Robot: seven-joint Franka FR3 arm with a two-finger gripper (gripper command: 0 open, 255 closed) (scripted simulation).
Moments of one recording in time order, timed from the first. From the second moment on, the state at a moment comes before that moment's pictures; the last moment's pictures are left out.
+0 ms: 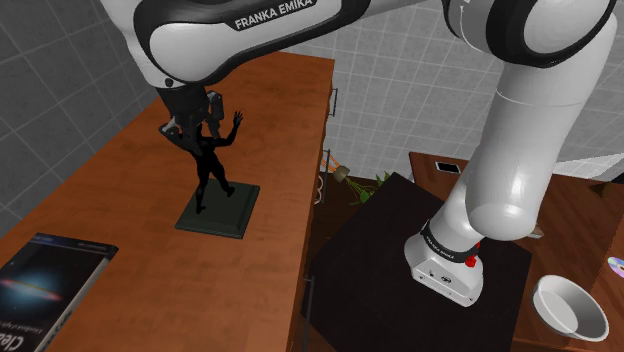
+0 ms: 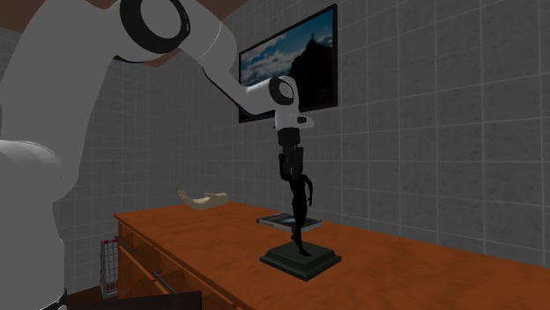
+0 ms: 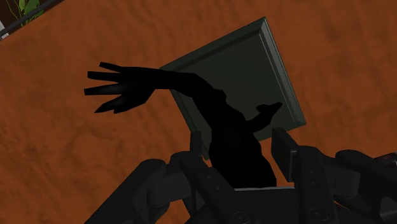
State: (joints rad) arm 0.24 0.28 0.43 -1.64 -0.25 1.83 0.52
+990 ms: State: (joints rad) arm 0.24 0.27 0.43 -1.53 -0.24 1.71 0.50
